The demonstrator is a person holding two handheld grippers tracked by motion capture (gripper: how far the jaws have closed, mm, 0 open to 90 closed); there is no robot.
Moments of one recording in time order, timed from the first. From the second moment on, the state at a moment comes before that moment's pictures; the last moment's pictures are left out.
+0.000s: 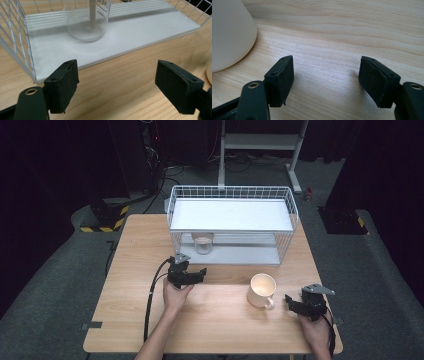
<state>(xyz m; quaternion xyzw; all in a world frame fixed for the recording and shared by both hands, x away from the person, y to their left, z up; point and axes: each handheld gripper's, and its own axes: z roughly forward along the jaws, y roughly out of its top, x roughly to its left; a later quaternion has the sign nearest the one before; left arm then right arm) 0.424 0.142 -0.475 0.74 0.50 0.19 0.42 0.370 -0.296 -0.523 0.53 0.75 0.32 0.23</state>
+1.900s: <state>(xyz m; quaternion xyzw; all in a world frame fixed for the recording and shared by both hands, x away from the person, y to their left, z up) 0.361 0.157 -0.528 0.74 0.54 0.24 0.32 0.362 -0.295 -0.522 0.51 0.76 0.32 0.22</state>
